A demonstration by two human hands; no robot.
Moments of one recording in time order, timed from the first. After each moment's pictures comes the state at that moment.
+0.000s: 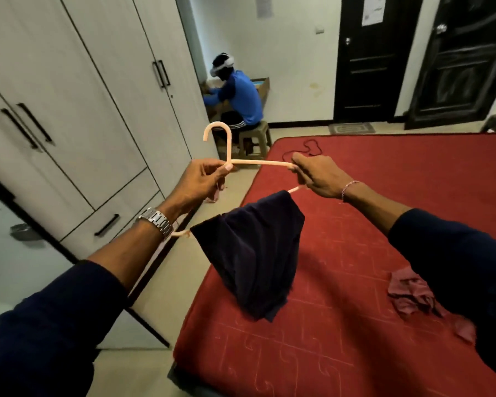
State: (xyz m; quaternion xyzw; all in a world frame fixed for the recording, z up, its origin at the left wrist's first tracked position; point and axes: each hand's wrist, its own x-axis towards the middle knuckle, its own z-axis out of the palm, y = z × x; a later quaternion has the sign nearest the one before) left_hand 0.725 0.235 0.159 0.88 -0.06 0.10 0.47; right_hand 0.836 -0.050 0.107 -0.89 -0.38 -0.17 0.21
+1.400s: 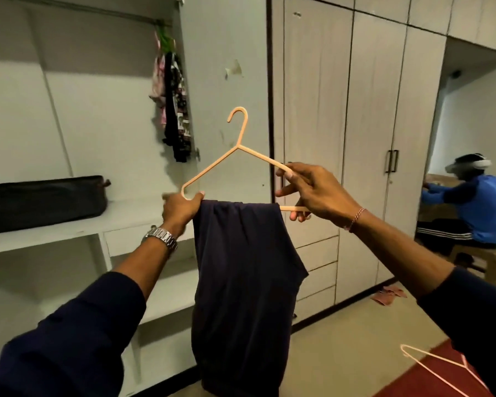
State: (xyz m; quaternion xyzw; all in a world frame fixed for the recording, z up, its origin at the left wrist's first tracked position) left_hand 0.407 0.649 0.274 0.65 0.53 0.45 0.31; right_hand 0.597 0.388 0.330 -0.60 -0.60 0.09 0.52
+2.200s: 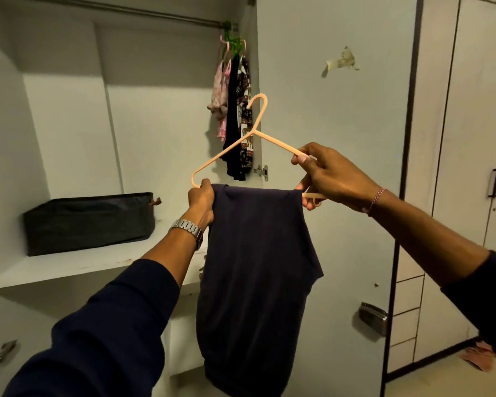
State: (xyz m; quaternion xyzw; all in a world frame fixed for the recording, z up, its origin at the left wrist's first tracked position) left_hand 0.345 0.909 0.335 0.47 0.41 0.58 0.52; right_hand 0.519 0.676 0.392 -0.61 -0.64 0.02 0.47
